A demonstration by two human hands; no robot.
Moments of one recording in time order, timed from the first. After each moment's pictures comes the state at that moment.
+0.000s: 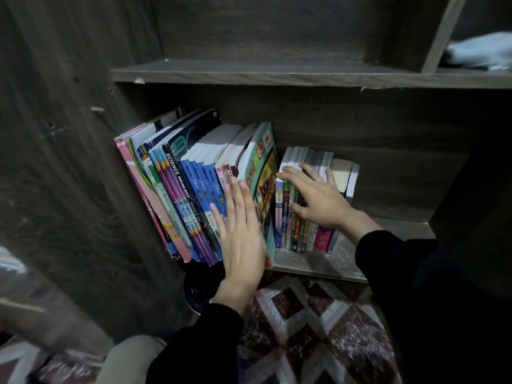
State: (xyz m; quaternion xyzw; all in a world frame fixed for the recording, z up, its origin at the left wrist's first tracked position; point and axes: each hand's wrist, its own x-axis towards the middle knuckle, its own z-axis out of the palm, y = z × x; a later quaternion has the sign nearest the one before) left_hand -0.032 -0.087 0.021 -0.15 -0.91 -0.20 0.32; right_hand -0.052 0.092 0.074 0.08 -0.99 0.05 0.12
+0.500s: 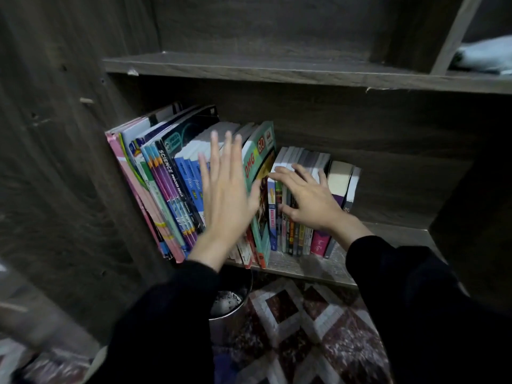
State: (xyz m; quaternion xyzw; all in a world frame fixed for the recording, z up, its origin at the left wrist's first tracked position) left_hand -0.067 -0.094 0.089 -0.19 -0.90 -0.21 0.33; right_hand -0.062 0.083 0.072 0.10 -0.99 0.06 0.13
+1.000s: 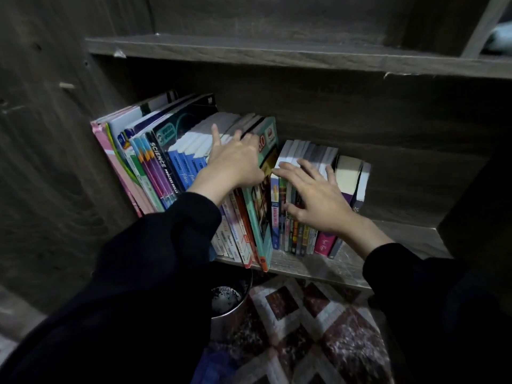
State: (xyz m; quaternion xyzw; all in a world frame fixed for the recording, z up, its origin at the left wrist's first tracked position) left_hand -0.118 -0.076 0.138 -0.22 -0.97 0.02 0.08; right_hand -0.060 0.087 0.072 0.10 -0.99 0.05 0.13
